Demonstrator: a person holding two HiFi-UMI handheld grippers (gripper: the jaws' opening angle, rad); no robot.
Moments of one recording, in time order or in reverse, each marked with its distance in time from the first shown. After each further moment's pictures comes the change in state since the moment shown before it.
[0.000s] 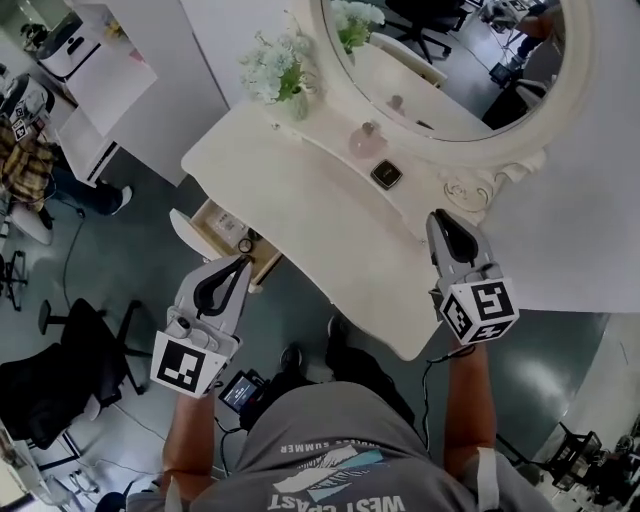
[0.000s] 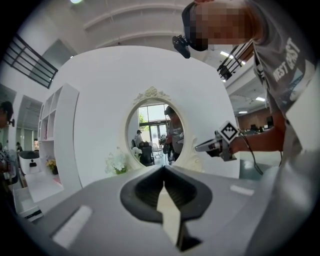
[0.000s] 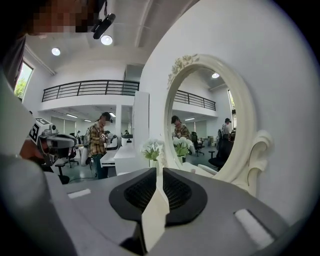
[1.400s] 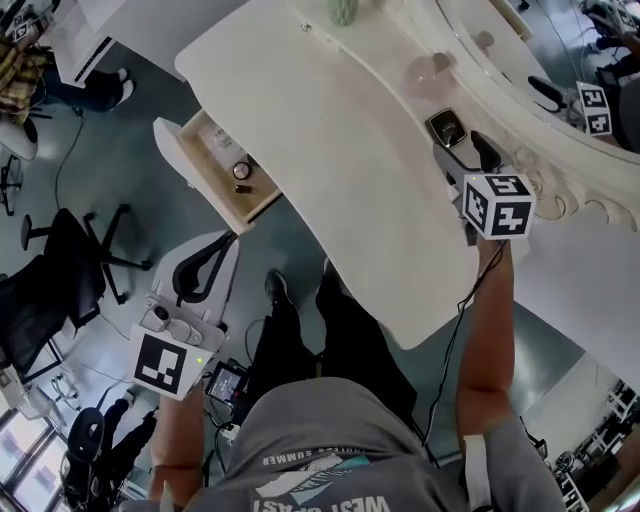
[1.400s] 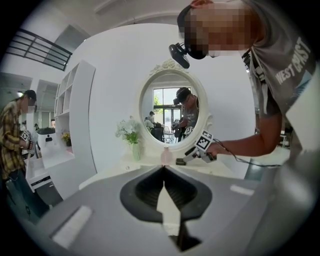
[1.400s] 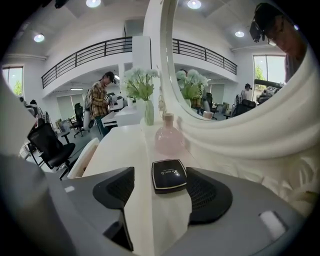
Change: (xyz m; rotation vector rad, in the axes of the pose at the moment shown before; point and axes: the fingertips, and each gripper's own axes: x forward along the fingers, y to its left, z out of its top) left arm 0.029 0.009 -0.124 -0.121 0.200 0.123; right arm 0.204 -0.052 -0.198 -0.083 0.473 0.154
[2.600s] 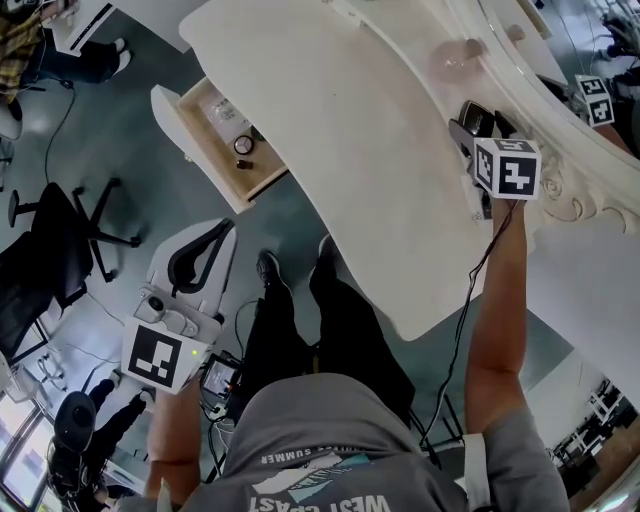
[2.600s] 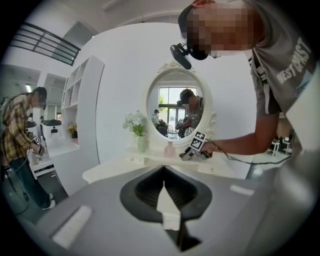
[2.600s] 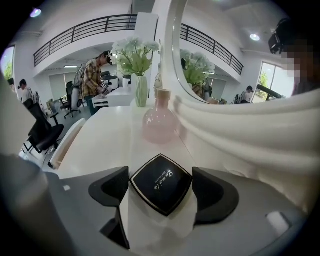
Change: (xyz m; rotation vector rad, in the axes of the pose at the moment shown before) left arm -0.015 0.010 -0.041 -0.072 0.012 0.030; right arm 0.047 -0.020 -0.018 -0.100 0.181 -0.112
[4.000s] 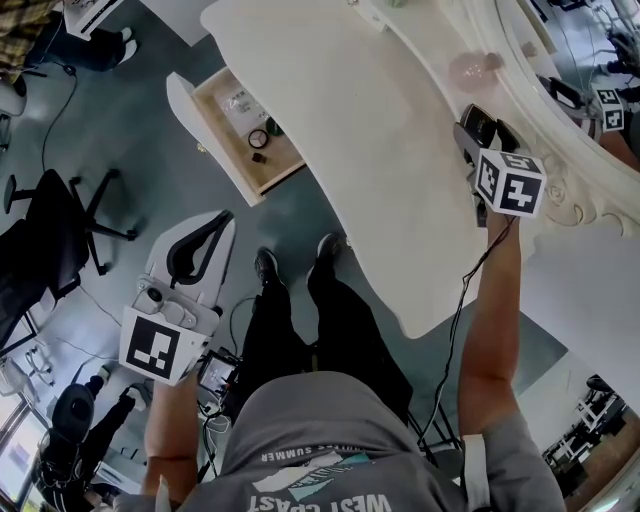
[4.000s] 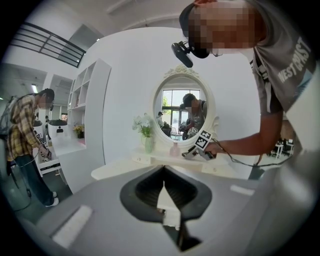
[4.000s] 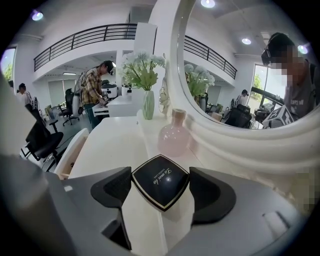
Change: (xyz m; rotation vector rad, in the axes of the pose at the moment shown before) left arm -0.034 0.029 -0.010 -0.024 -0.024 0.036; right arm -0.025 0.037 0.026 0.043 -0.086 -0.022
